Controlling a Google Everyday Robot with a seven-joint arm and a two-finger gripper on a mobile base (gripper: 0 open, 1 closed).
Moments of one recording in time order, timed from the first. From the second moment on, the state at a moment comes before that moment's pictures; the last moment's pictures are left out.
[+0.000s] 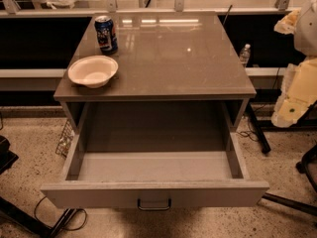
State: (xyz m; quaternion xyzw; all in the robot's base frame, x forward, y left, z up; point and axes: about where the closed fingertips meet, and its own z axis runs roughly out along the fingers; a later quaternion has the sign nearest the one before) arm 0.438 -0.211 0.996 -0.60 0.77 -0.06 0.19
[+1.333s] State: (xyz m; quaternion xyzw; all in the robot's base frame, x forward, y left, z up) arm 0.372 -0.278 0.892 -0.54 0.81 -0.02 0.22
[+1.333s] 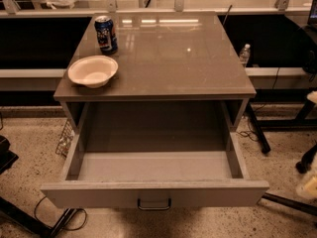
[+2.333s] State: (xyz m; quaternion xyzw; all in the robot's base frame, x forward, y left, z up) arm 0.318 -0.302 0.805 -0.52 0.83 0.02 0.22
